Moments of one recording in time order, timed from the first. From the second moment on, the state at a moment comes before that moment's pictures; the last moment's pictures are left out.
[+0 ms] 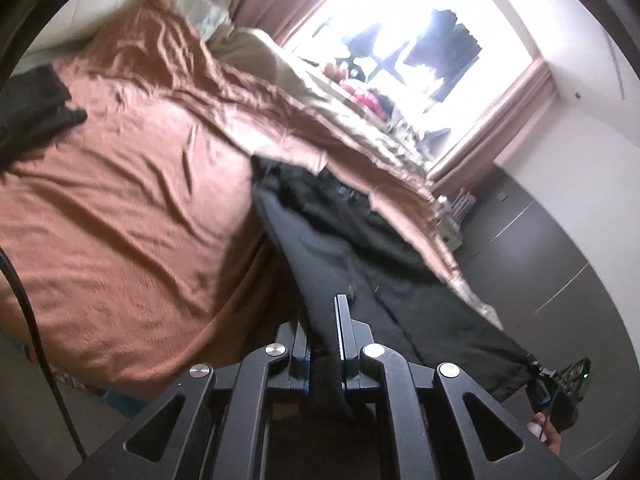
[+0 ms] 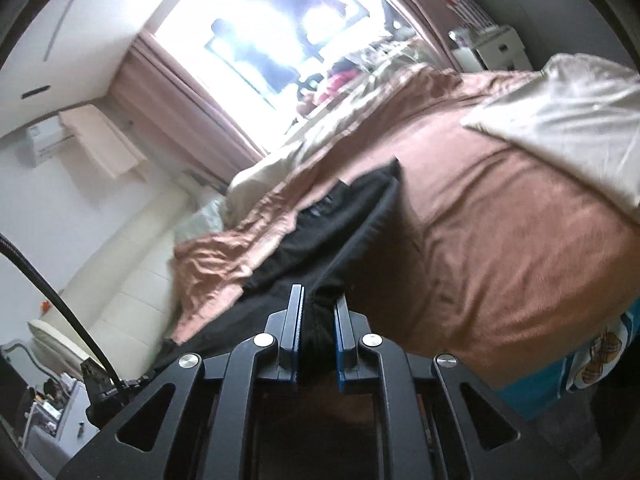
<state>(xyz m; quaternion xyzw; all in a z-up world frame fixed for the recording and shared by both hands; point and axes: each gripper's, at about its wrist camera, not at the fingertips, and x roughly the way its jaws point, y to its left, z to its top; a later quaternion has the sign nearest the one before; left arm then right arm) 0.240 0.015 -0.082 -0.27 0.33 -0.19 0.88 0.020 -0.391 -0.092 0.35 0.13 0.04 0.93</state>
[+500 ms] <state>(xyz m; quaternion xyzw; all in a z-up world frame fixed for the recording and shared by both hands) 0.157 0.031 0.014 -0.27 0.22 -0.23 0.91 -0.080 -0.373 -0.047 0.33 0.04 0.09 0.94</state>
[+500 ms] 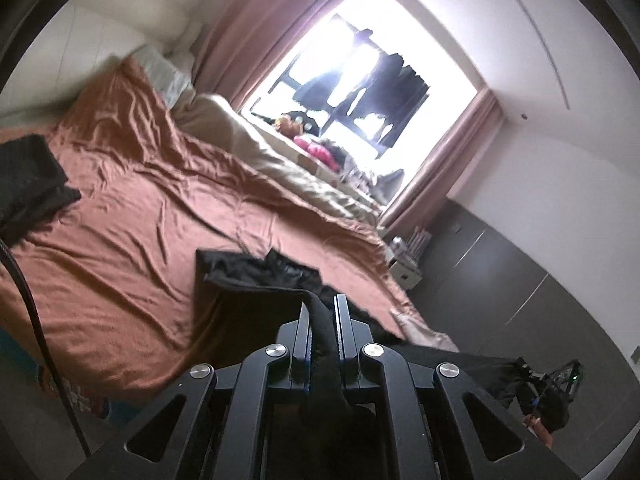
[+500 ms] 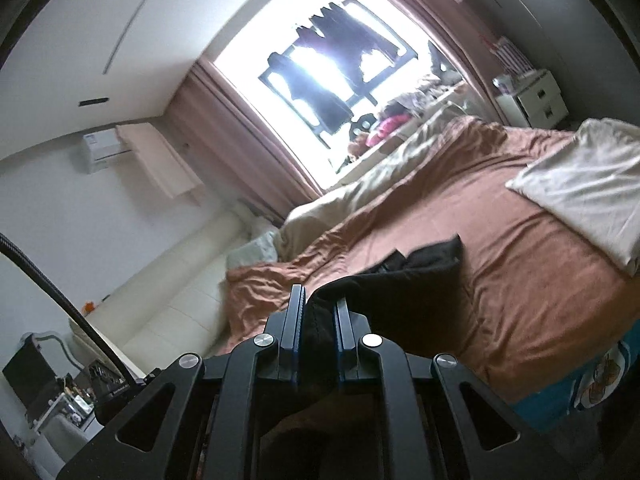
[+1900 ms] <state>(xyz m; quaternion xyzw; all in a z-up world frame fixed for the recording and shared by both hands) 0.356 0.006 0.003 -0.22 0.26 -0.19 0.92 0.135 -0.413 -0.030 0.31 0.09 0.02 0.95</state>
